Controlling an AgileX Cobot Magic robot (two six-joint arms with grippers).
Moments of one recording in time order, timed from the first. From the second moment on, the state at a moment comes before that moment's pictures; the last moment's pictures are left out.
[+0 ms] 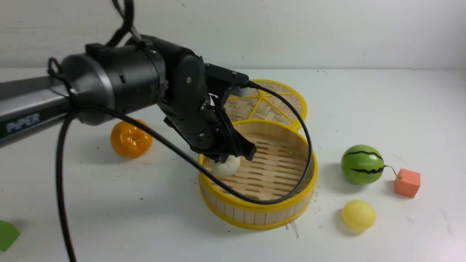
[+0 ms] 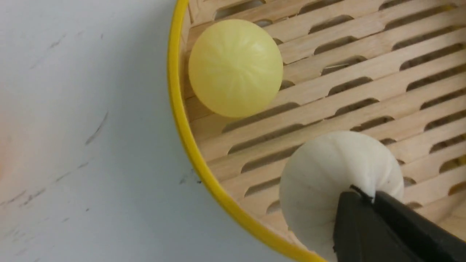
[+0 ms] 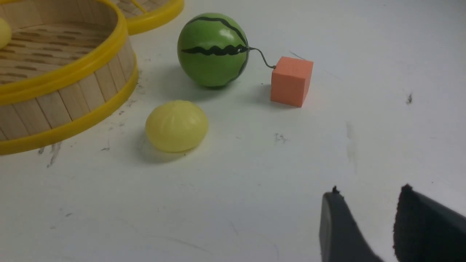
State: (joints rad) right arm 0.00 -0.01 0.02 0.05 0.38 -0.02; left arm -0.58 1.86 -1.50 -0.01 0.75 -0.05
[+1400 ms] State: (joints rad) right arm 0.00 -0.01 0.02 0.05 0.38 -0.02; left arm -0.58 0.78 -0.52 -0.26 0.34 -0.07
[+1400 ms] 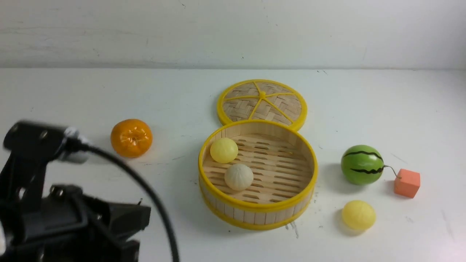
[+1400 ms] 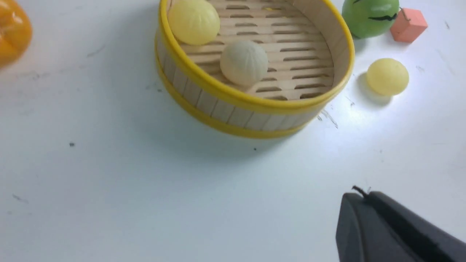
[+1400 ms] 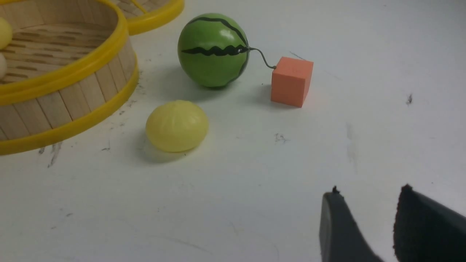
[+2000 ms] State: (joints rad) right arm 0.00 -0.01 0.03 0.21 0.18 0.15; left arm -0.58 0.63 -0.31 -0.32 0.08 -0.03
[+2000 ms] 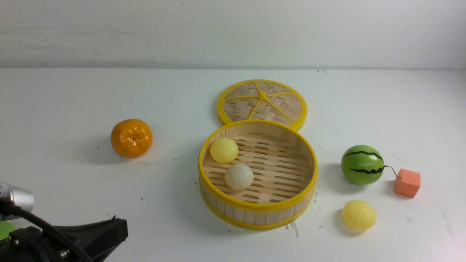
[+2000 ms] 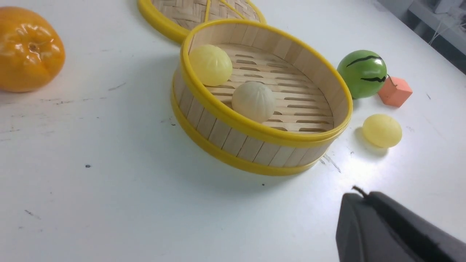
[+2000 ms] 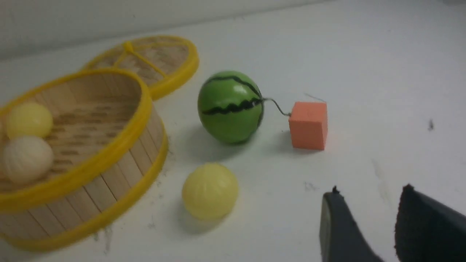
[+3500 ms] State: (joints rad) right arm 0.25 1.71 -1.13 0.19 0.81 0.05; left arm -0.58 0.63 -0.31 -0.32 0.08 -0.02
